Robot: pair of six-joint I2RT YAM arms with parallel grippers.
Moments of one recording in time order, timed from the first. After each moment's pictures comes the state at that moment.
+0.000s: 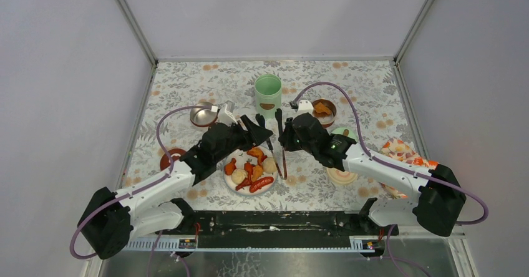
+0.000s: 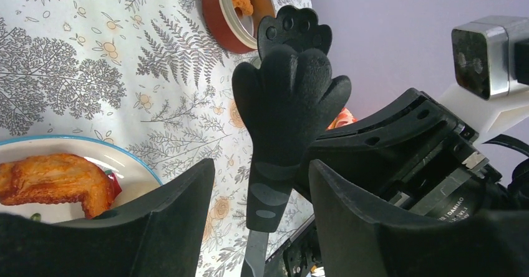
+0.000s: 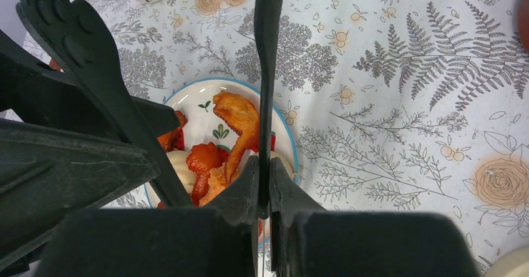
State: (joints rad) left arm -0.72 1.07 0.56 0.23 0.03 -0.99; right arm 0.89 1.28 0.88 -0.22 0.22 0.60
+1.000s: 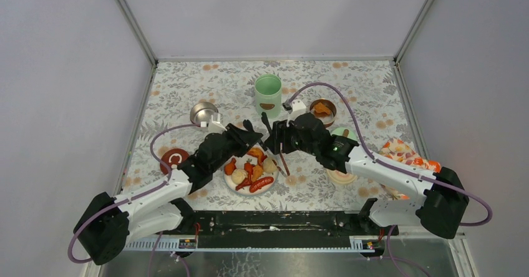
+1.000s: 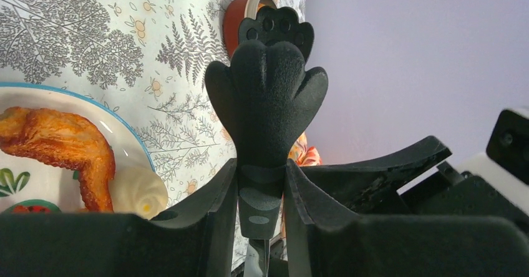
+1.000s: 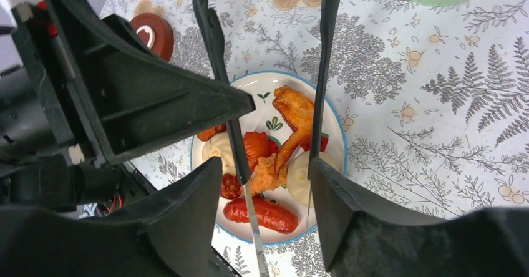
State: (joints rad) left arm -0.73 1.01 0.42 0.32 -0.10 -1.27; right arm 0.90 1.25 0.88 -0.14 0.05 0.54
